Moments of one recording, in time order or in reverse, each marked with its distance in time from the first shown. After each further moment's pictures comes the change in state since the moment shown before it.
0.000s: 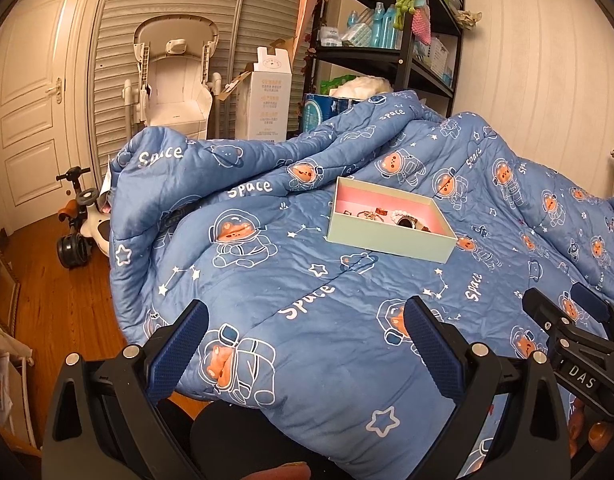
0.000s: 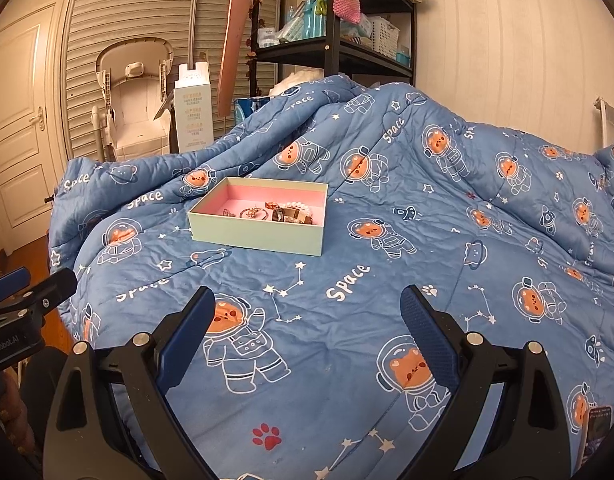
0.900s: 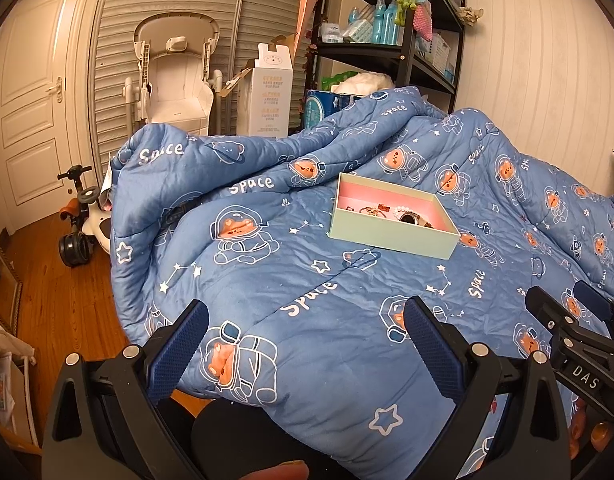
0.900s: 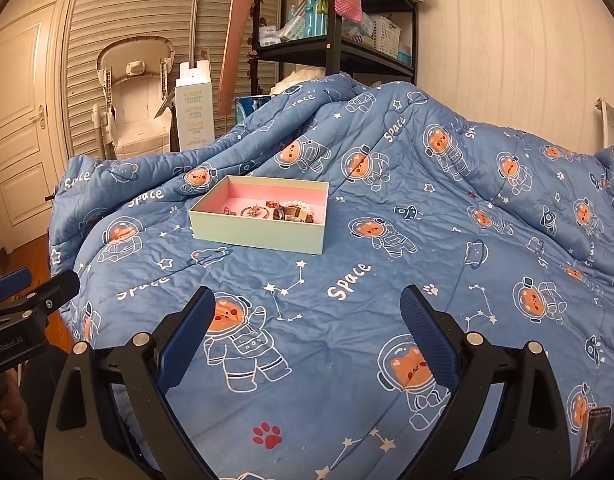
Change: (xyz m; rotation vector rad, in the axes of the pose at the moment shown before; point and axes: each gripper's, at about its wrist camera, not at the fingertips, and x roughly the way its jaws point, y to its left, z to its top) left arm 0.002 -0.001 -0.001 0.001 0.010 0.006; right arm 0.001 0.001 0.000 -0.007 0.006 0.002
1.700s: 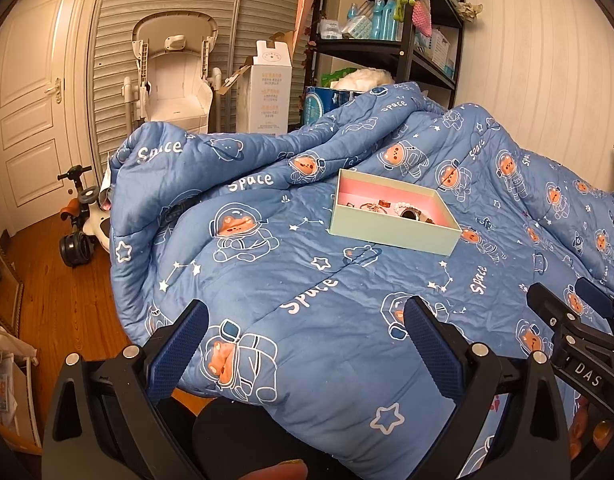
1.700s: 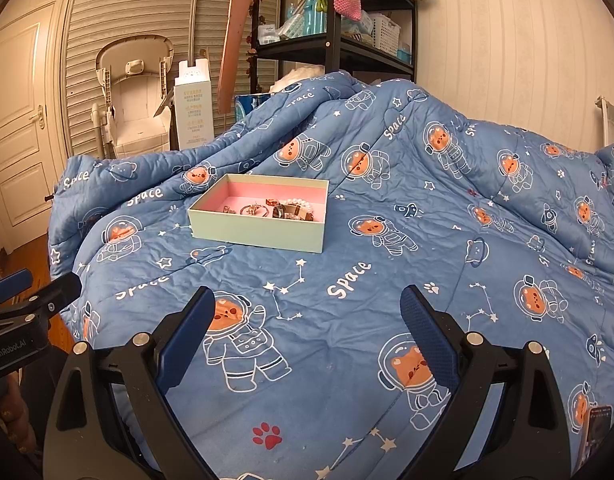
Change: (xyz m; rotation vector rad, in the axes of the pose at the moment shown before) left arm 0.002 -0.001 -0.002 0.006 0.010 0.006; right arm 0.001 0.000 -0.001 0.003 0.003 -0.001
